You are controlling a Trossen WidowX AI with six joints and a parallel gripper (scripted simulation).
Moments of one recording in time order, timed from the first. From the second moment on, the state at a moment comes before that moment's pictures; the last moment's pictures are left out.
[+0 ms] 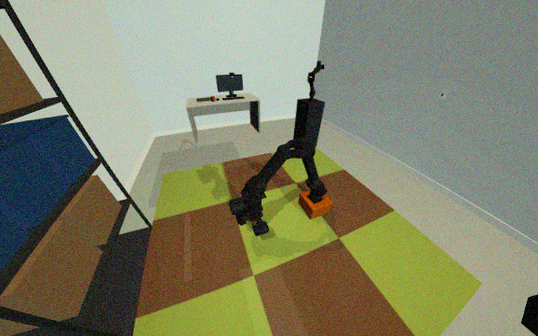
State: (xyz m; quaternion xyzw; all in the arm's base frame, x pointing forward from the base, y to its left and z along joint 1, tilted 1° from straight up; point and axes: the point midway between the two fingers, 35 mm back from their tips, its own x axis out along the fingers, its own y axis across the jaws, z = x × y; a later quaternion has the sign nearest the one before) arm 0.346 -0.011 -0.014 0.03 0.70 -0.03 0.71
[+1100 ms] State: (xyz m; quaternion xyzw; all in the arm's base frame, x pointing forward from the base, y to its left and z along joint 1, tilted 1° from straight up) arm 0.349 -0.011 0.001 0.02 0.60 -0.03 0.80
